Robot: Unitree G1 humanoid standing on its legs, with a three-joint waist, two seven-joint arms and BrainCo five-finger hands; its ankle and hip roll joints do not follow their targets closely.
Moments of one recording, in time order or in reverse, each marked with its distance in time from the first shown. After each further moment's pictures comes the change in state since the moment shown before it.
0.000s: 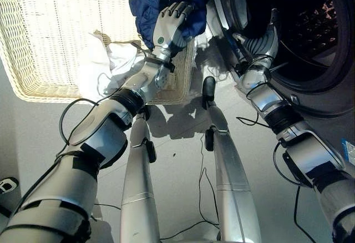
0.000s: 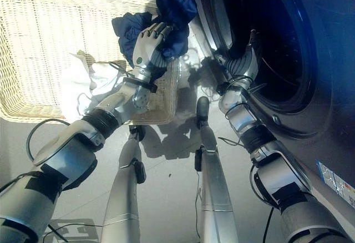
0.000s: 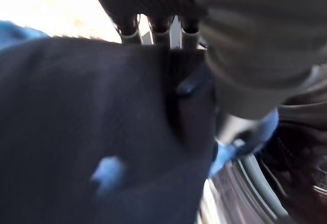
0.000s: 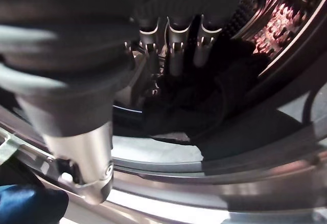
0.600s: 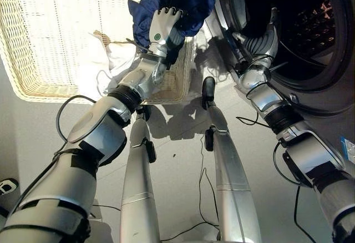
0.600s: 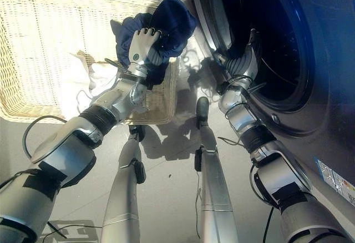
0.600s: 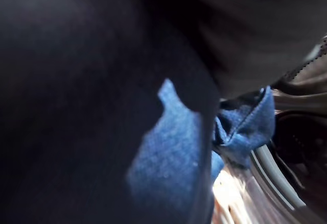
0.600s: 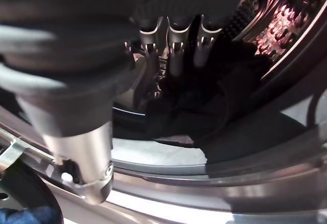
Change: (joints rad) left arm -0.006 0.019 -0.002 0.044 -0.003 0.002 -0.019; right arm 0.000 0.000 0.000 -0.001 0.000 -0.002 0.000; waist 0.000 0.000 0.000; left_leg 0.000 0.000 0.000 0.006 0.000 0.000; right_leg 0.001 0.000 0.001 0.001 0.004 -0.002
